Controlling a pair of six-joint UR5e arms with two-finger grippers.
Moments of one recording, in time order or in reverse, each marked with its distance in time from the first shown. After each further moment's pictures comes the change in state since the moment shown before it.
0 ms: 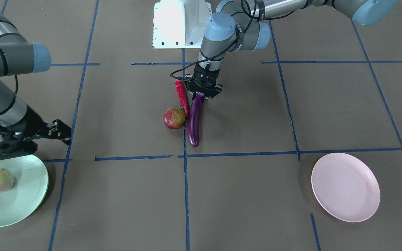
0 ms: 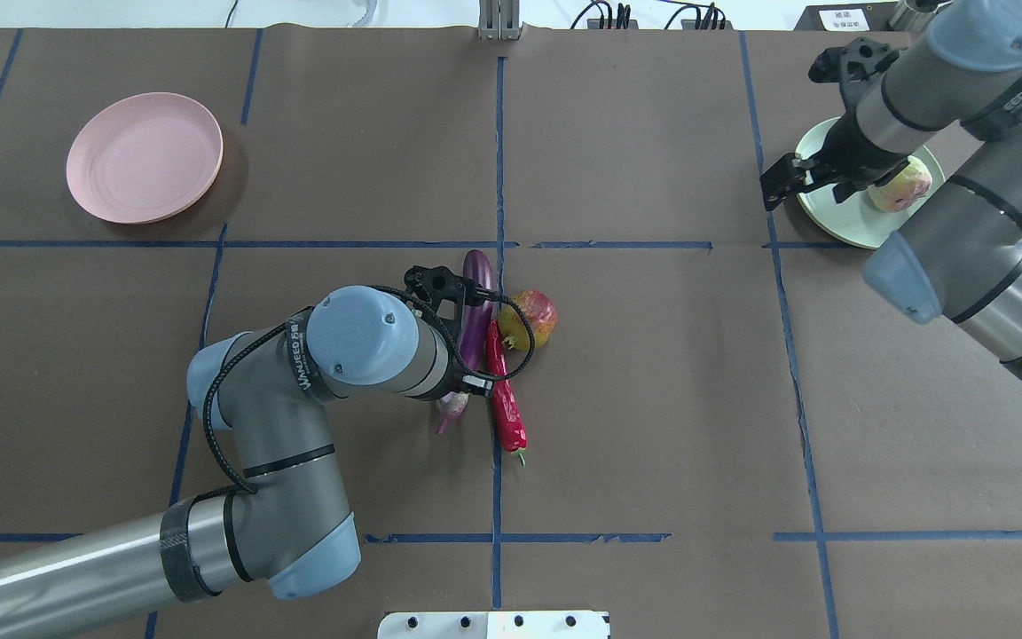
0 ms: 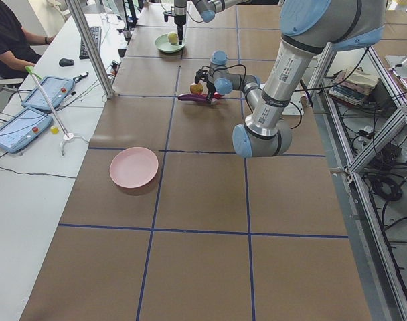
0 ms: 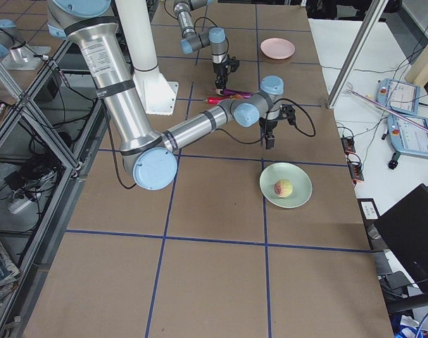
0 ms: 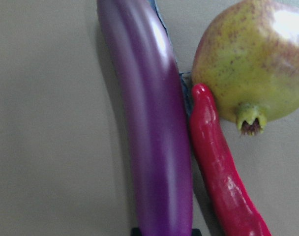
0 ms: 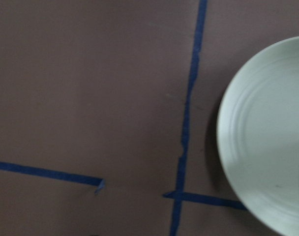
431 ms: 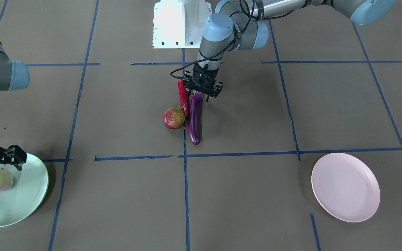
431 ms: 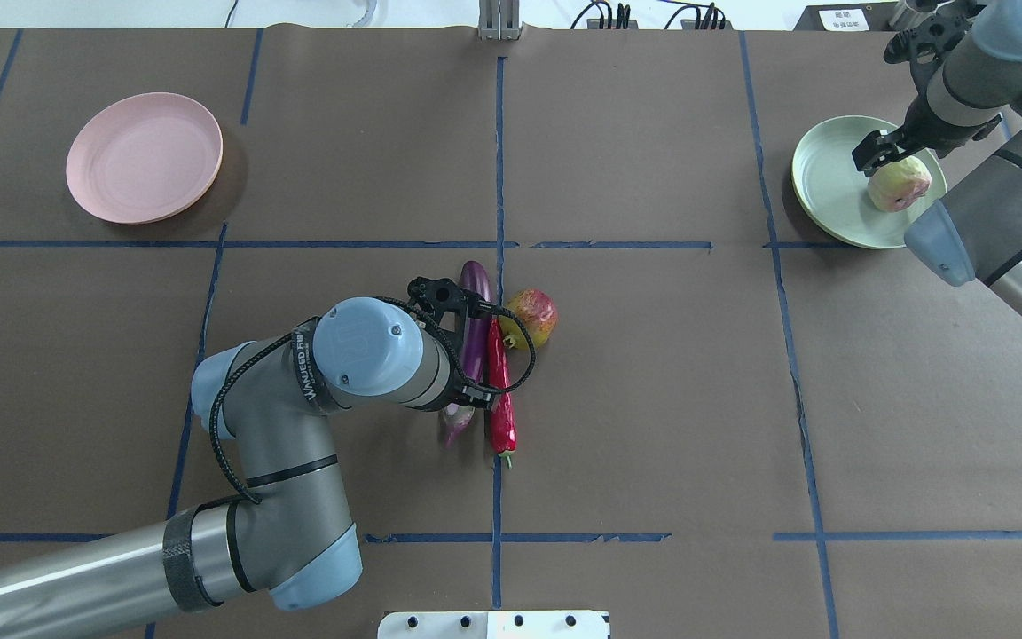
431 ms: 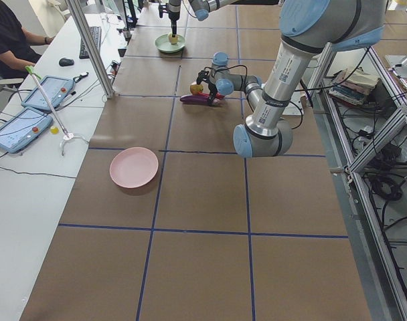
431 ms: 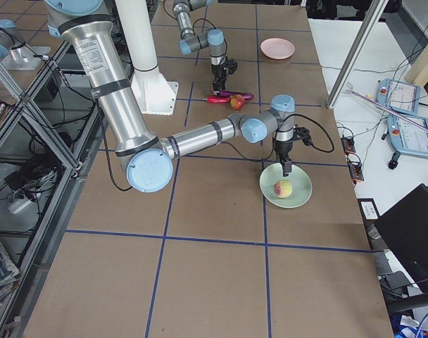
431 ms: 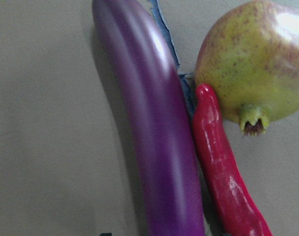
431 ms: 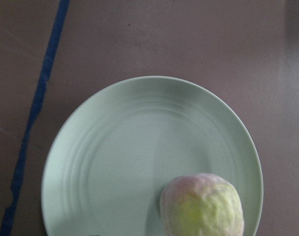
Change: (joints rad) left arm 0.041 -0.001 0.016 0.013 0.003 0.050; right arm 0.128 -0.031 -0.139 -0.002 -0.154 -0.302
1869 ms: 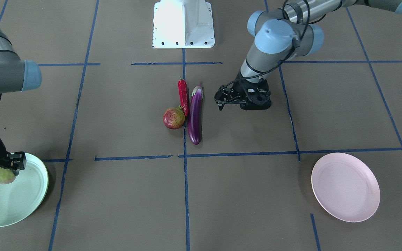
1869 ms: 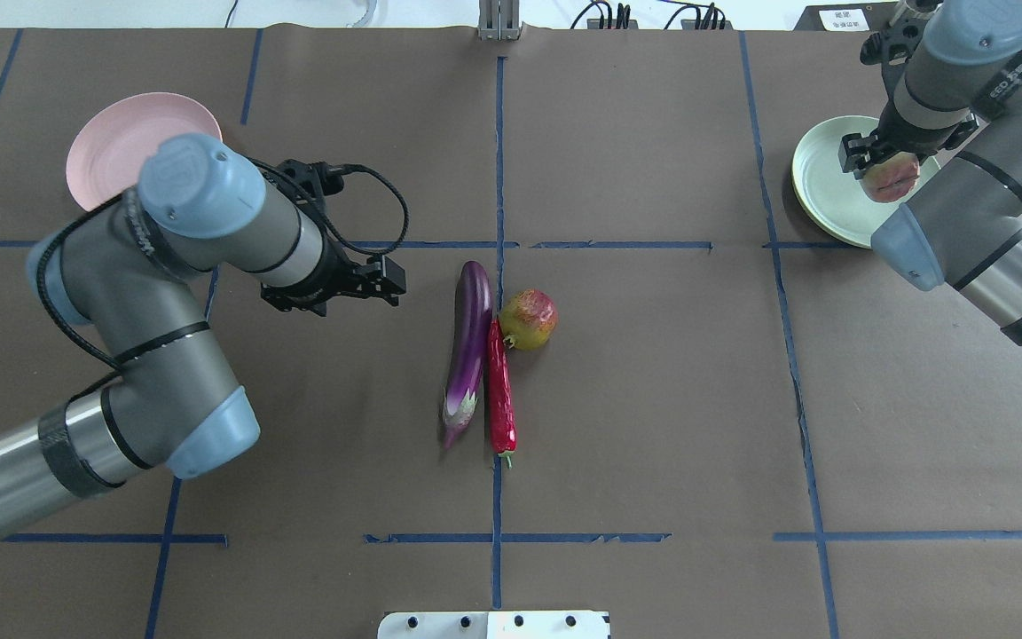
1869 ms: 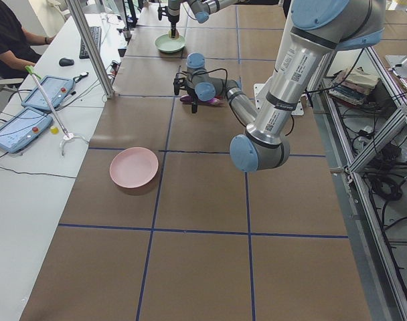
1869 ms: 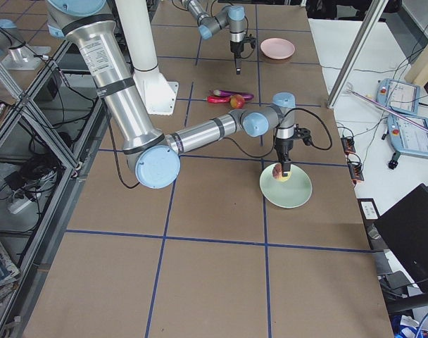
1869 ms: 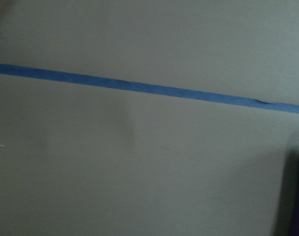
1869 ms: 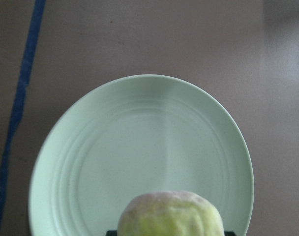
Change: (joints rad) left arm -0.191 0.097 -0.097 0.028 -0.153 -0.278; right arm -0.015 0.047 -0.084 -0.072 -0.134 0.049
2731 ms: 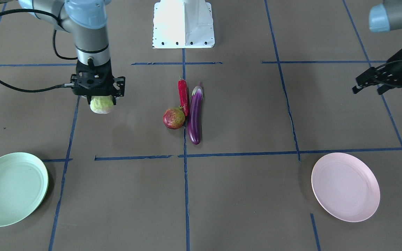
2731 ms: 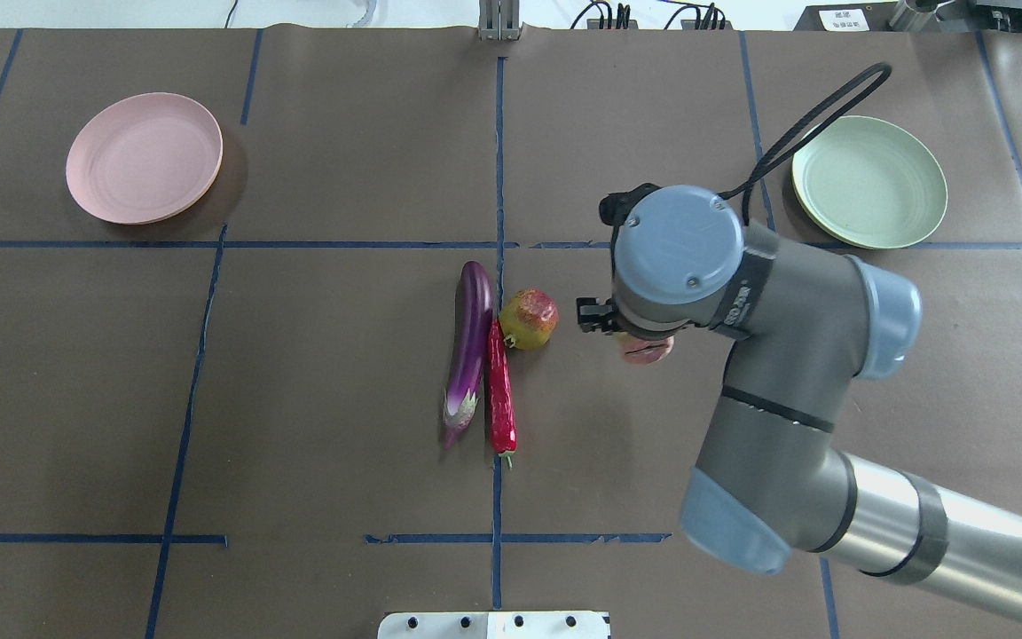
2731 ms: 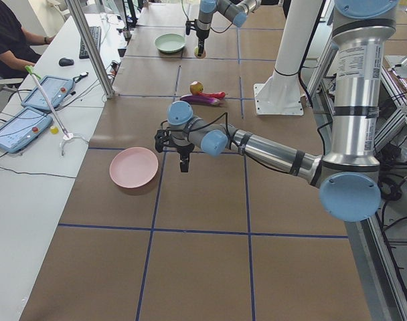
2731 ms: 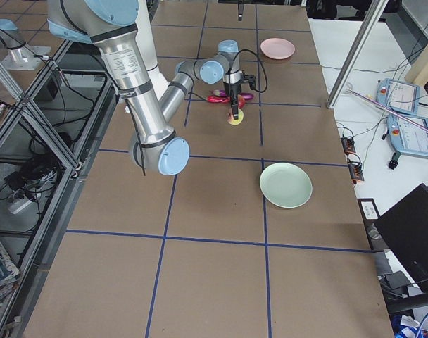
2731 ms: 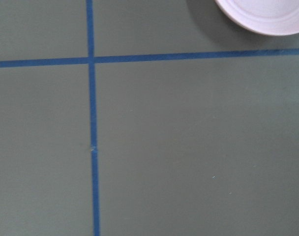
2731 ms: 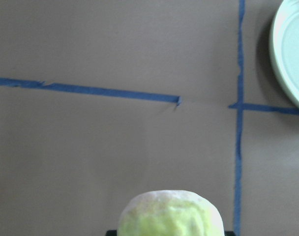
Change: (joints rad) left arm -0.517 0.500 -0.145 0.020 -0.436 0.563; right arm -0.371 0.015 0.531 -0.372 -0.106 0.398
